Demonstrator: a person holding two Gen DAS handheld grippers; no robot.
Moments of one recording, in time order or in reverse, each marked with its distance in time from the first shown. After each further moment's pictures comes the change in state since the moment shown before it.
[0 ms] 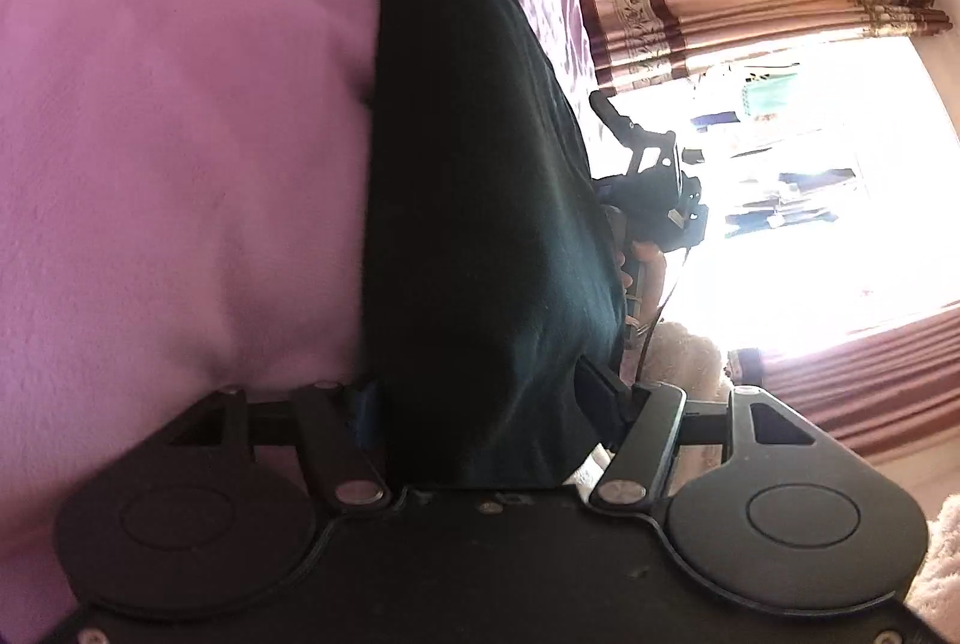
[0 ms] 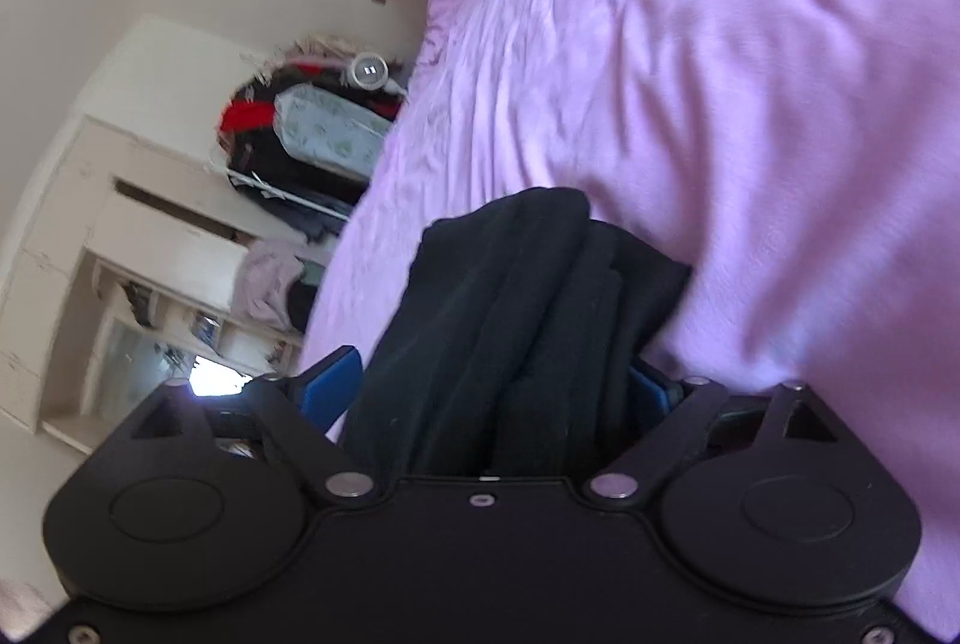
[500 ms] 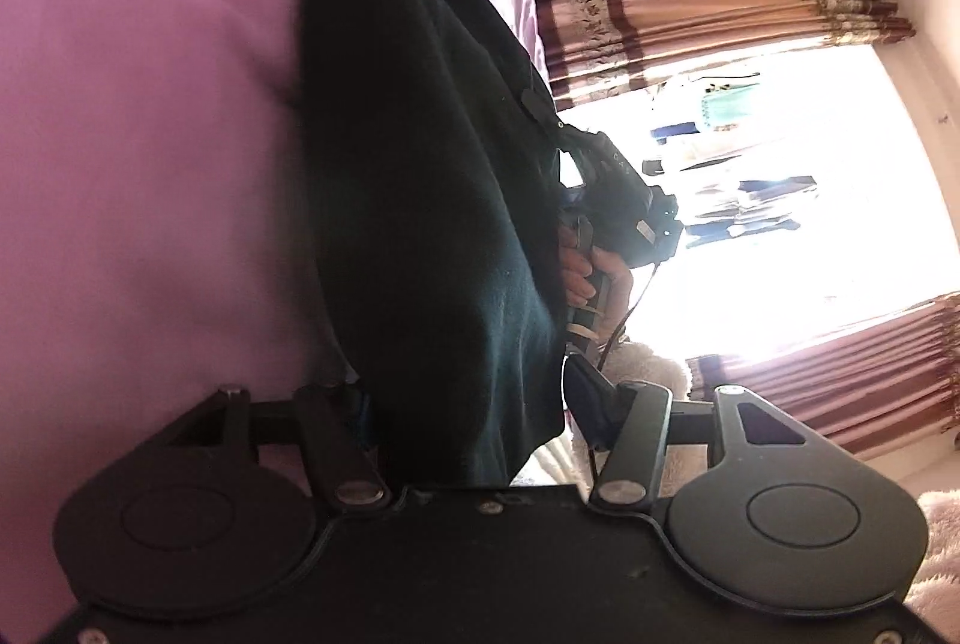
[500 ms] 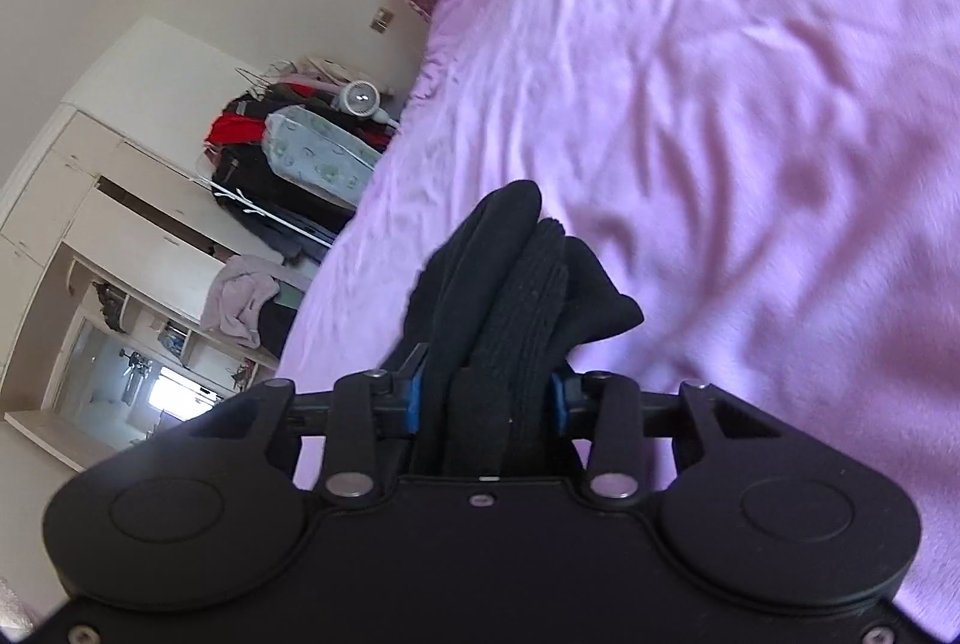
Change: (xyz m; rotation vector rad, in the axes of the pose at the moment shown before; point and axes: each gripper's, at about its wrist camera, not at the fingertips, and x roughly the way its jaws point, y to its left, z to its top) left arm -0.011 -0.018 -0.017 0.007 -0.036 -0.084; right arm -0.022 0.035 -0.005 -0.070 -0.111 -0.054
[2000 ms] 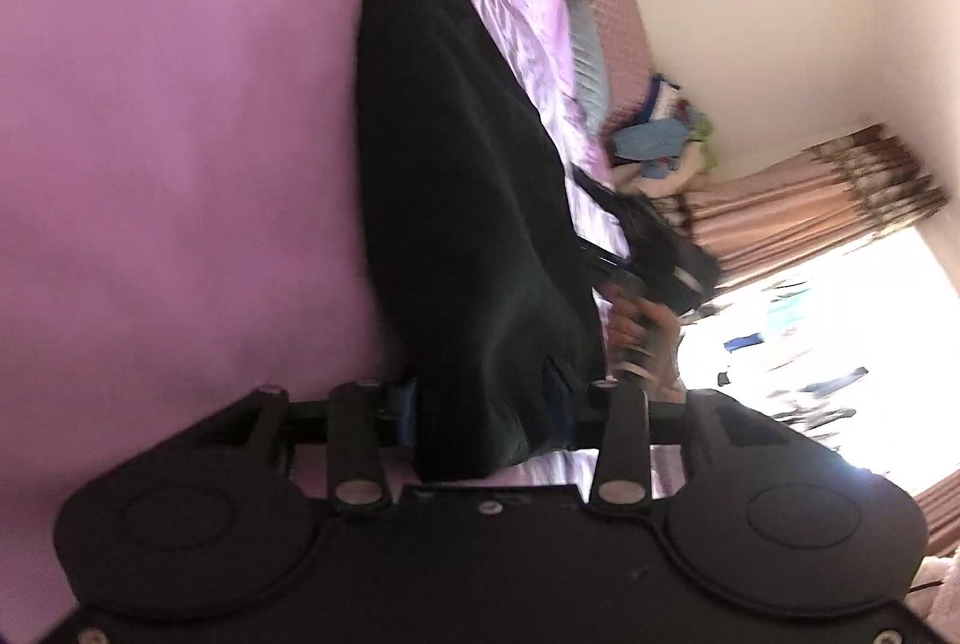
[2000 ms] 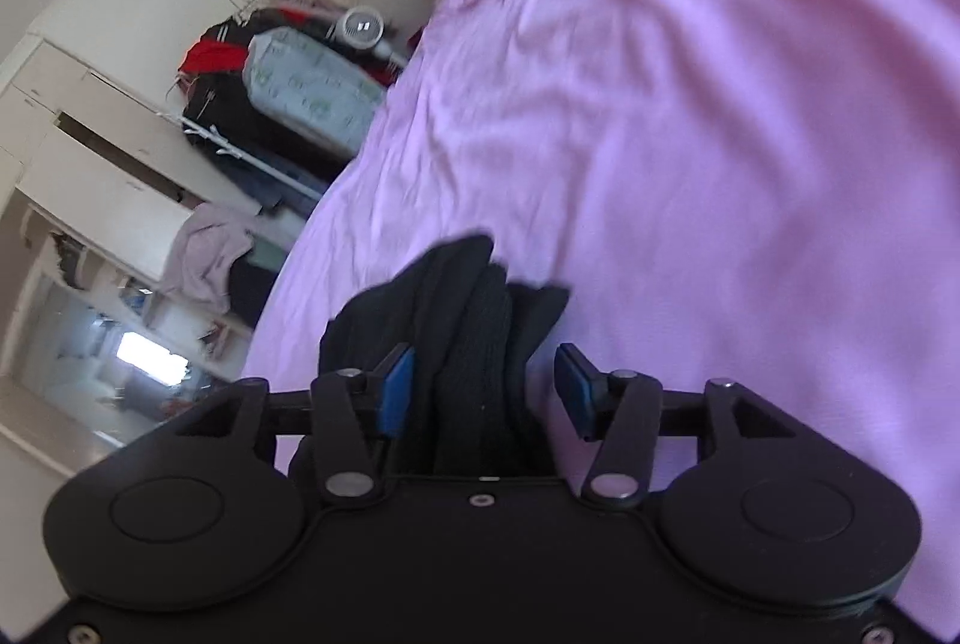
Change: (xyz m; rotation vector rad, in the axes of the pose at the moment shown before) left arm -0.313 0.108 0.026 -0.028 -0.455 0.202; right arm 0.327 0.132 0.015 -0.087 0.069 -0.066
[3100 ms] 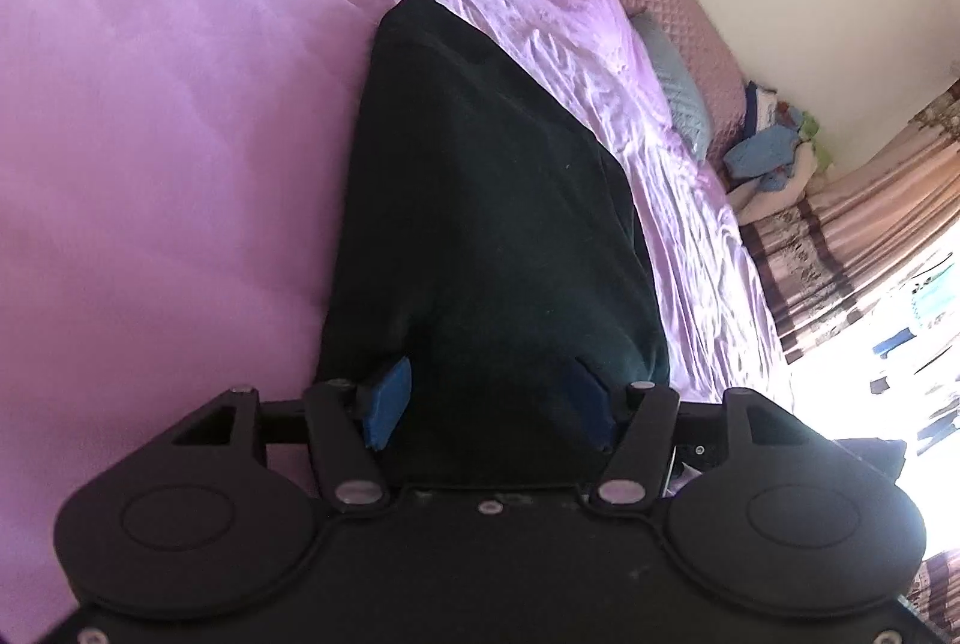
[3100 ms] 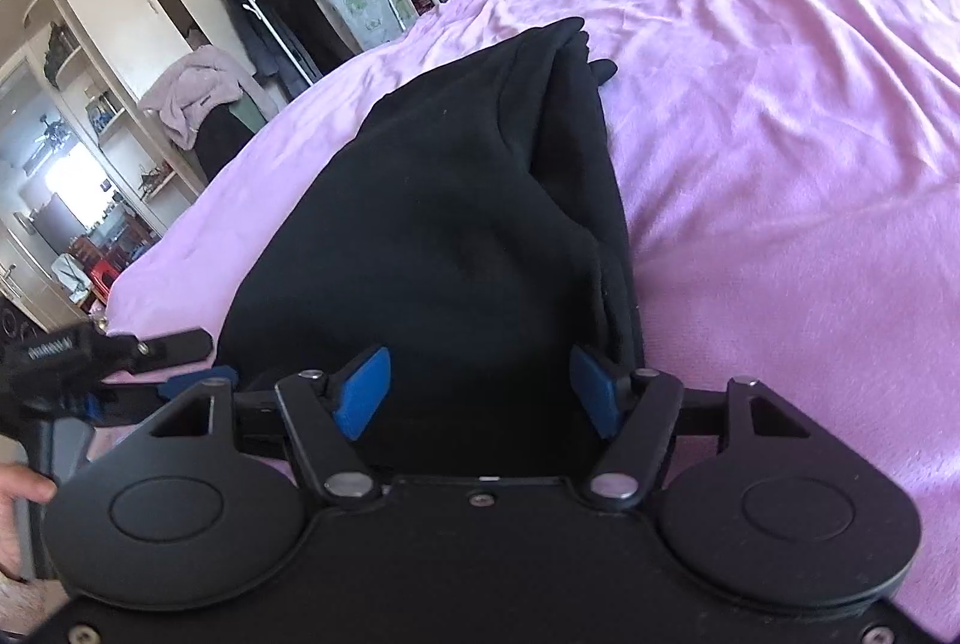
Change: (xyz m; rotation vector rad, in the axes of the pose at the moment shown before) left arm 0.028 -0.079 -0.028 0.147 -0.115 0.302; right arm -0.106 0.049 -0.167 -0.336 0.102 -0.144
